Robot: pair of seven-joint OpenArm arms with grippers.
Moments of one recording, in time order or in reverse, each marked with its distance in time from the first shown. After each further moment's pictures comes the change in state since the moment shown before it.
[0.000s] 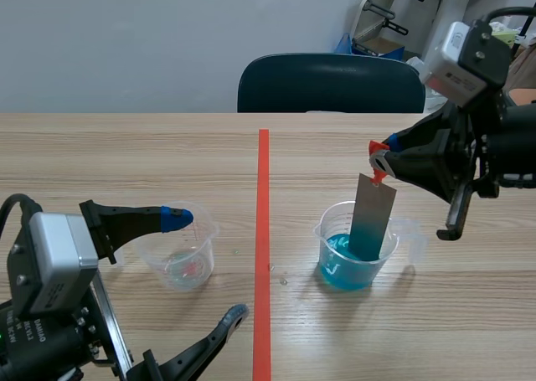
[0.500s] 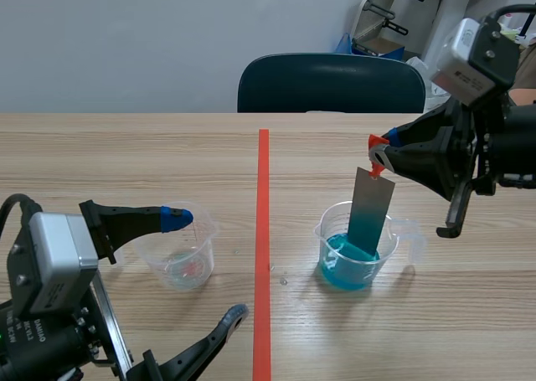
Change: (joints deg) left arm 0.0 0.0 0.0 0.0 0.0 0.0 0.0; right arm 0.0 0.0 0.0 -1.4 -2.3 0.0 5.5
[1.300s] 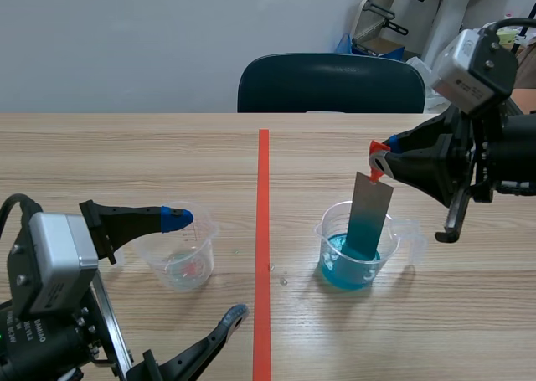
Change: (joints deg) left arm 0.0 0.0 0.0 0.0 0.0 0.0 0.0; right arm 0.0 -0.2 -1.0 -2.4 -0.4 0.0 1.9
